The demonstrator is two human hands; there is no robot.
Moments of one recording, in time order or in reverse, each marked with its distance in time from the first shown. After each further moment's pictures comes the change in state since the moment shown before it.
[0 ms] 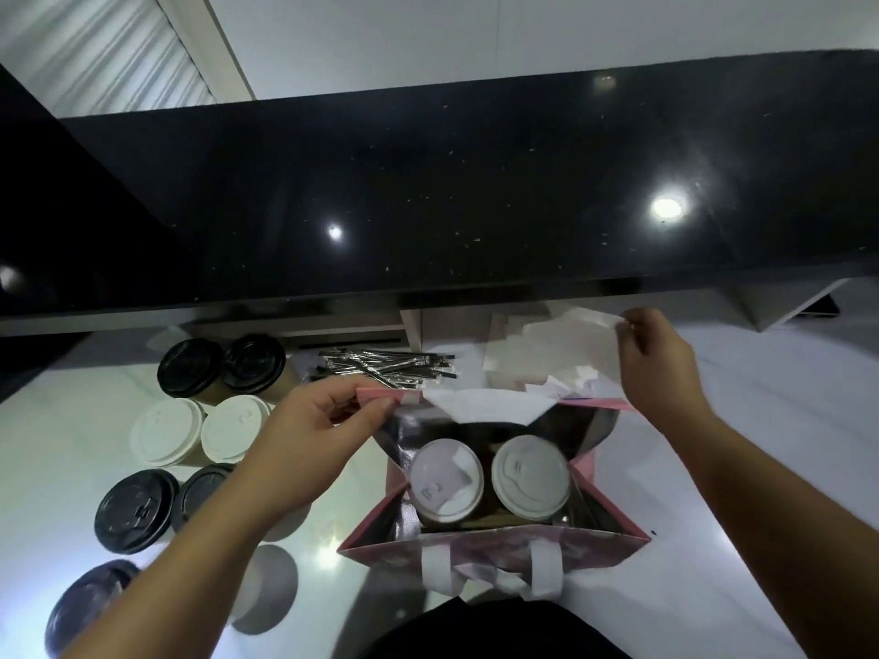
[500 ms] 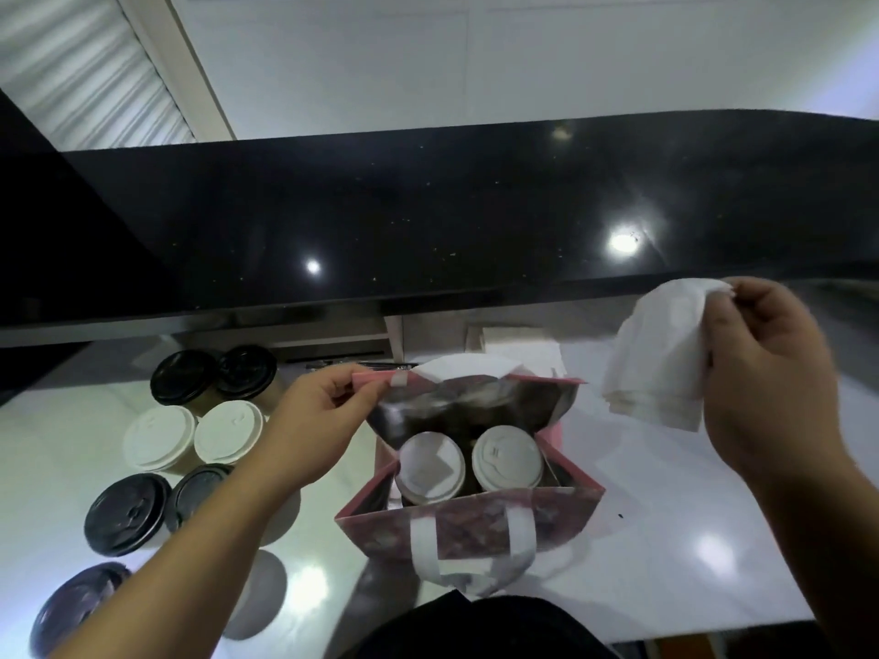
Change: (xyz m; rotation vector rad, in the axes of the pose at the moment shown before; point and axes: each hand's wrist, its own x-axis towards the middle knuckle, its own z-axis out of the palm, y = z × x) left_hand -0.004 0.002 0.007 0.111 0.072 0.022; right_hand -0.120 -0.093 -0.135 0.402 0.283 -0.049
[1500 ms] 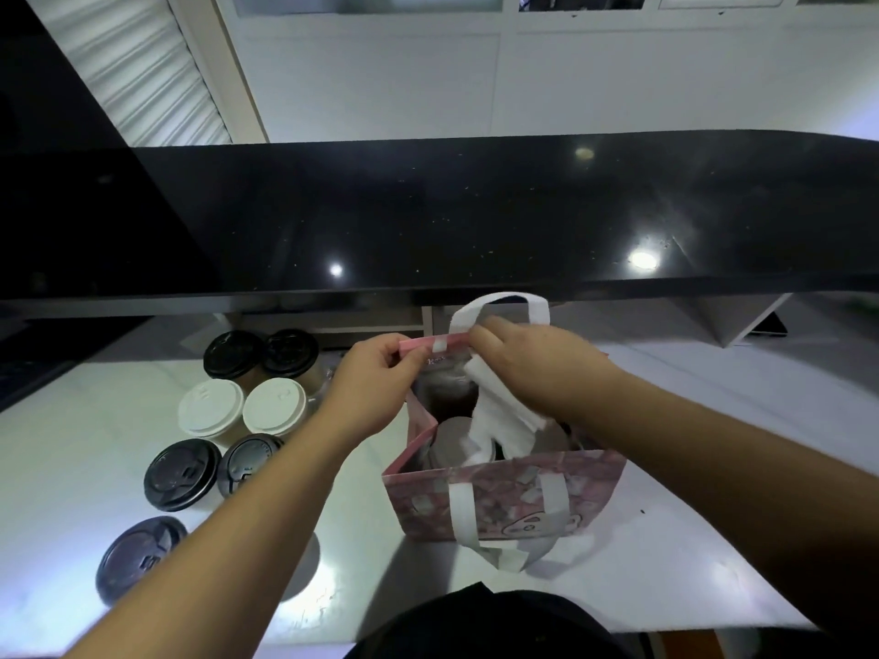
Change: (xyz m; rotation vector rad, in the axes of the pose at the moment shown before) left_hand 0.004 0.009 0.007 0.052 0.125 -0.122; right_hand -0.026 -0.024 0.139 -0.858 -0.790 -1.033
